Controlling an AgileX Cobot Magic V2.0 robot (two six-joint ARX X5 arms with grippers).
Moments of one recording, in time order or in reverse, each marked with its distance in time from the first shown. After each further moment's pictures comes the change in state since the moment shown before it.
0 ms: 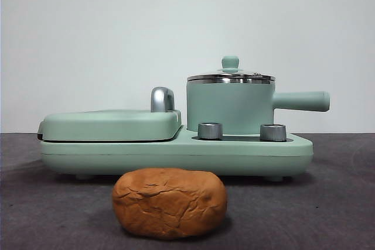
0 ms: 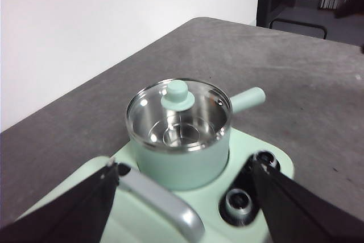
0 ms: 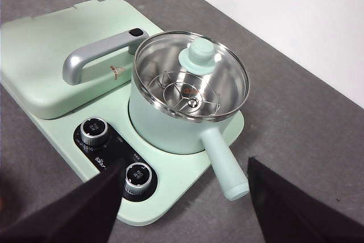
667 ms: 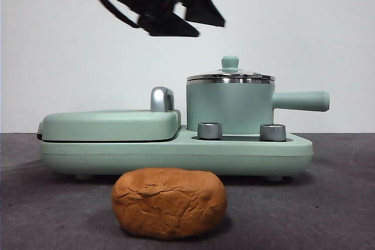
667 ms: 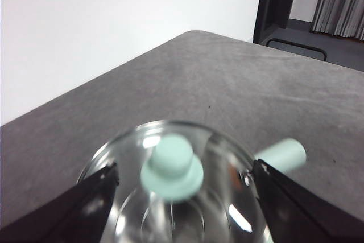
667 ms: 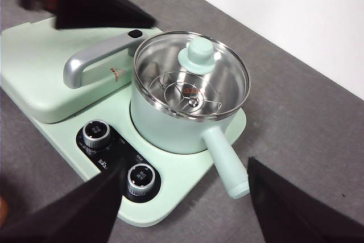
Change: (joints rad) left arm -0.199 0.614 0.246 0.444 -0.142 -0.148; right arm 0.000 0.000 0.000 0.000 0.000 0.035
